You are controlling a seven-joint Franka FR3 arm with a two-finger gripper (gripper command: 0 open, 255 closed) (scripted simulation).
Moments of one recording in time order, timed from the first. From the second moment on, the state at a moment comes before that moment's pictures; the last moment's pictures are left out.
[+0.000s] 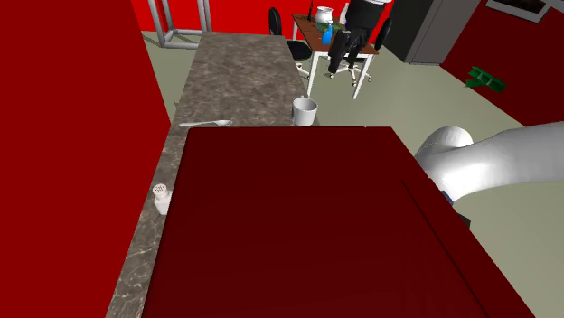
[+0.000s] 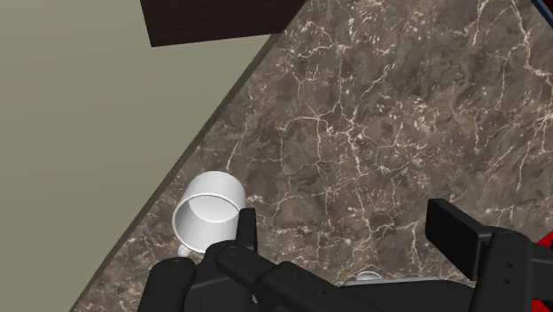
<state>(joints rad) -0.01 -0.81 -0.04 -2.37 -0.04 1.69 0.04</state>
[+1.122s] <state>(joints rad) 0.07 -0.49 0.24 -2.30 0.08 1.87 0.34</state>
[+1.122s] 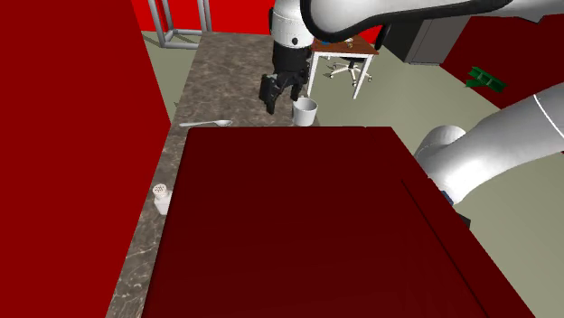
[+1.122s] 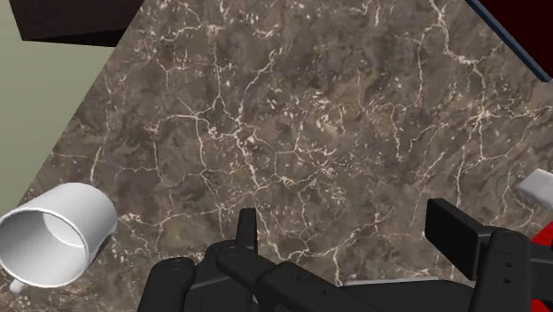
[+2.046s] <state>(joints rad) 0.14 -0.01 0.45 -2.02 0.00 1.97 0.66</state>
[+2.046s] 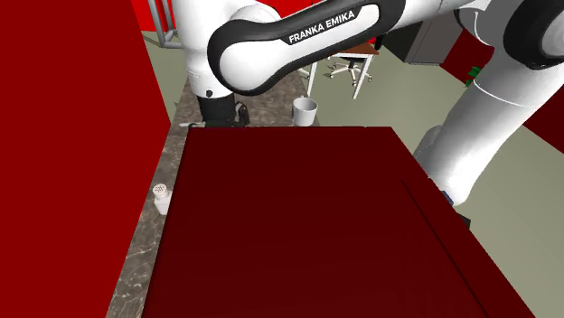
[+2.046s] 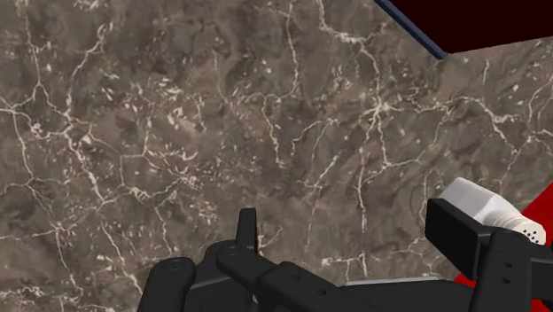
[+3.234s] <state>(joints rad) 0.37 0.56 0.42 -1.43 -0.03 1.92 0.92</state>
